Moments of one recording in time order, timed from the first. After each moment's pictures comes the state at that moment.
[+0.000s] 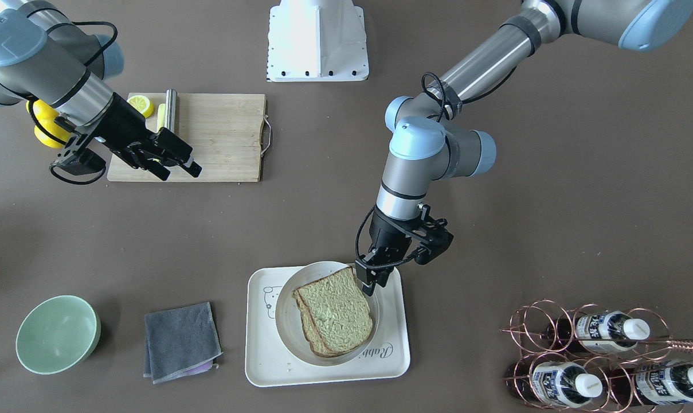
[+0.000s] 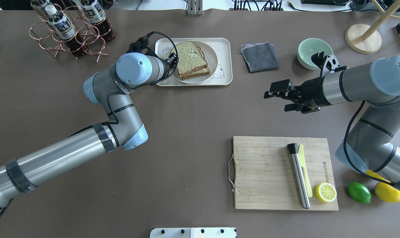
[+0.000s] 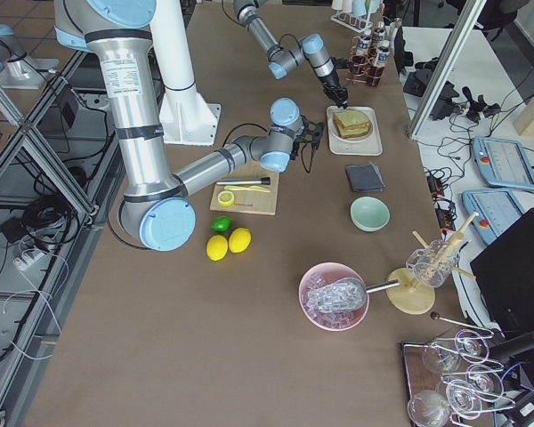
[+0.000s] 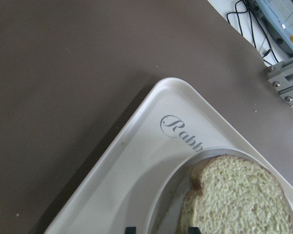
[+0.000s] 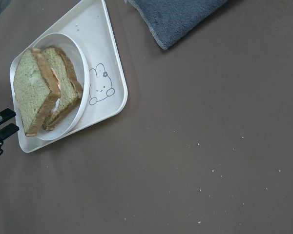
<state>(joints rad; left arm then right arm) -0.67 -2.38 -1.16 -2.28 -1.57 -1.87 0.78 -1.37 1.78 -0.73 2.10 1.59</state>
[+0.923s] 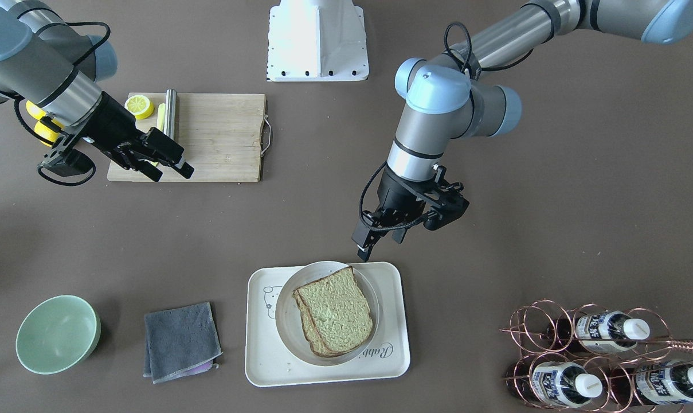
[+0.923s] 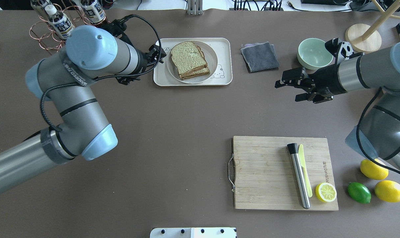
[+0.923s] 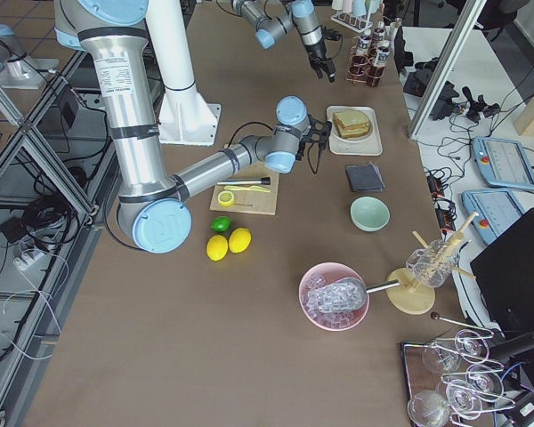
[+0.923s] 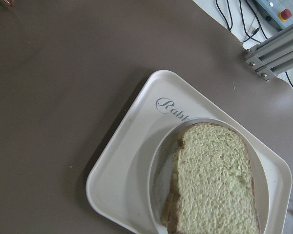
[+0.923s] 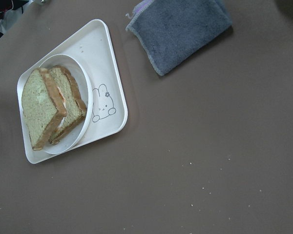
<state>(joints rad) -0.70 -2.18 -1.77 -1.78 -1.70 -1.68 0.89 -1.38 1.79 -0.75 2.20 1.53</state>
